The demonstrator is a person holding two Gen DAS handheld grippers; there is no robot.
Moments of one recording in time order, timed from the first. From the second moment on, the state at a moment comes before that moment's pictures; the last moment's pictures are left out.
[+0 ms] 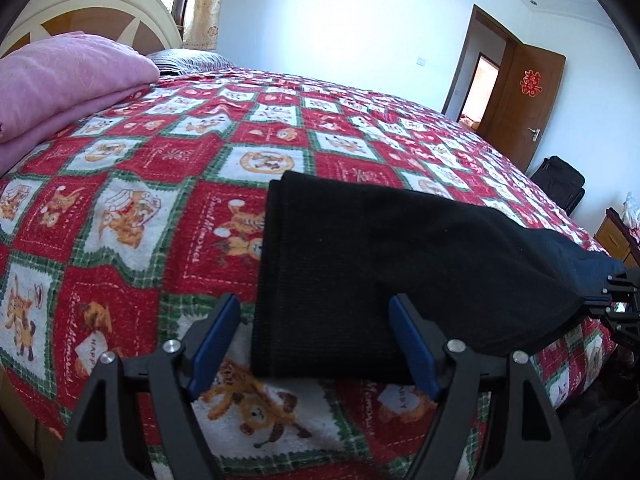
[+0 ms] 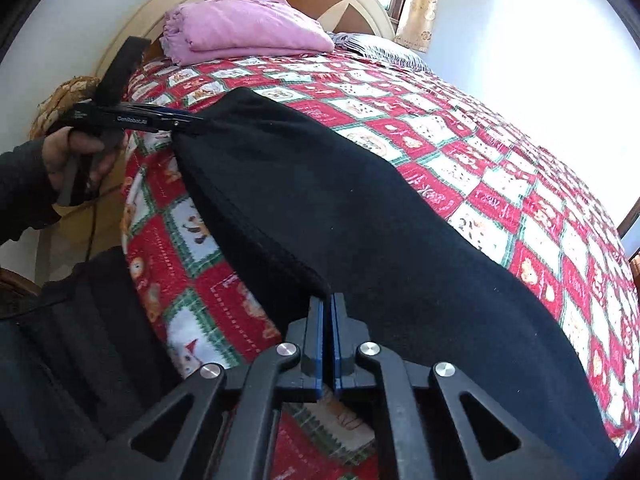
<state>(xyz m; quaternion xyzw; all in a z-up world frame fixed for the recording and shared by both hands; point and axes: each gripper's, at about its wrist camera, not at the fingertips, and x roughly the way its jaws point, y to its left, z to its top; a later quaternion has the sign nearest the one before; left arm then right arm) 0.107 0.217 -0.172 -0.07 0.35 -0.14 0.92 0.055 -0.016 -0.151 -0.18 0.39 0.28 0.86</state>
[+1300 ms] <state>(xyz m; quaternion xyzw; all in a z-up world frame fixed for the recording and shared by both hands) 0.106 0.137 -0.119 -0.03 0.32 -0.20 0.93 0.053 -0.144 -0.109 -0.05 0.39 0.17 0.90</state>
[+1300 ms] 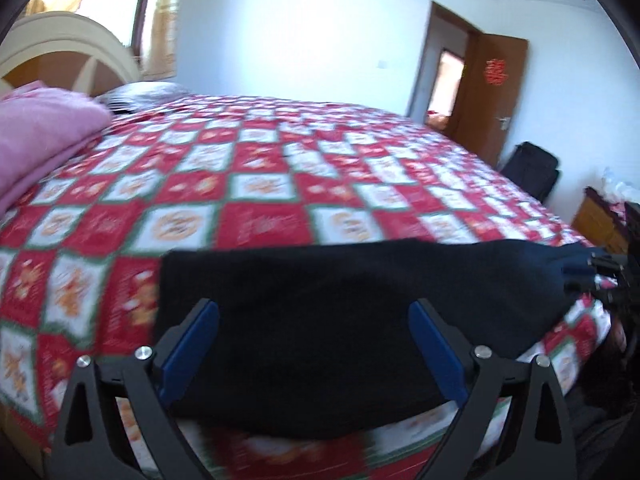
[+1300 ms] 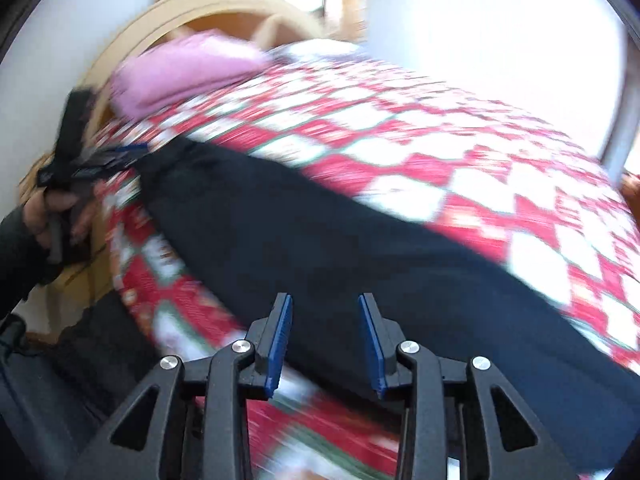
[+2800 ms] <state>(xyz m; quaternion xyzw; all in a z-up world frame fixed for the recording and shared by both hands) 0.100 -0.028 -0.153 0.05 0.37 -0.33 0.87 0.024 -0.528 -0.115 0.18 0.41 -0.19 0.87</state>
